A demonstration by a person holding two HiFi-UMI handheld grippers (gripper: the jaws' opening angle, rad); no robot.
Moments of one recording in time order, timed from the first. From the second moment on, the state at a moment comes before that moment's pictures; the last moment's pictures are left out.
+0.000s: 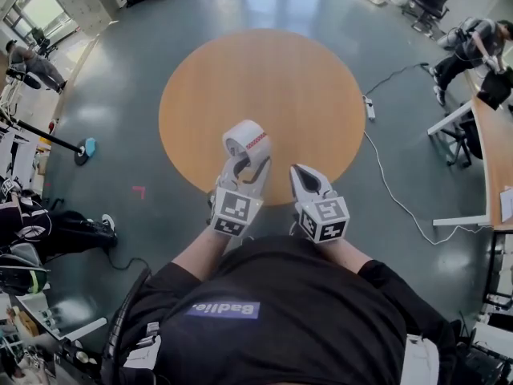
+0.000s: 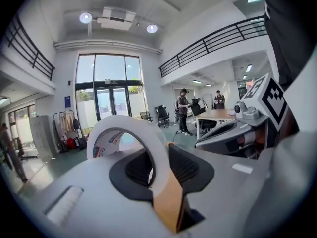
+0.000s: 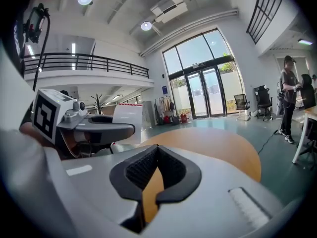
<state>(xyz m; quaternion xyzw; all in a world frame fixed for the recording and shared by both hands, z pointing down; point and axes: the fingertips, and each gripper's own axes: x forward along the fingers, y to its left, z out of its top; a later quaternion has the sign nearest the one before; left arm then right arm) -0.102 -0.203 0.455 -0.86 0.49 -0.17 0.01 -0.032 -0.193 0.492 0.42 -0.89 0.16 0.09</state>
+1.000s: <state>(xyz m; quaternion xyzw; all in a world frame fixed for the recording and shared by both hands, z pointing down) -0.102 -0.187 0.439 -0.85 0.52 -0.09 -0.05 -0.044 -0.191 0.480 0.40 -0.90 0.13 0.10</state>
